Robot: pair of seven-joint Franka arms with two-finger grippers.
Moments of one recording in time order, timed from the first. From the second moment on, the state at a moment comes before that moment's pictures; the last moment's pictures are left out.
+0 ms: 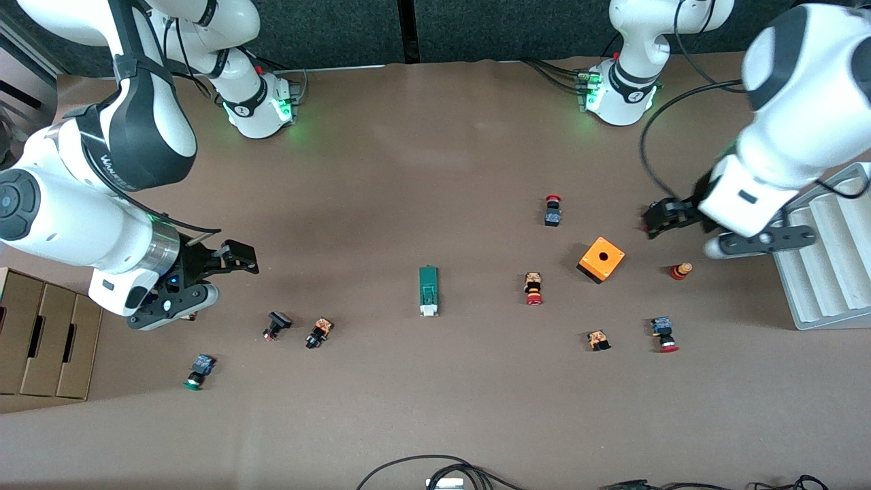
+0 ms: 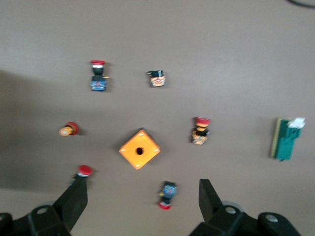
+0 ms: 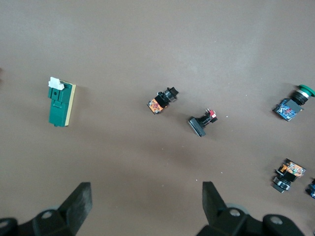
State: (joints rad) left arm -0.05 0.10 -0.22 -1.60 -0.03 1.72 -0.41; right arm 0.22 0.27 -0.04 -1.51 0.18 1.74 -0.15
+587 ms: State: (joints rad) left arm -0.14 0.18 -0.30 -1.59 0.01 1.88 -0.67; right arm 0.22 0.27 -0.06 -1.51 0.18 1.75 -0.15
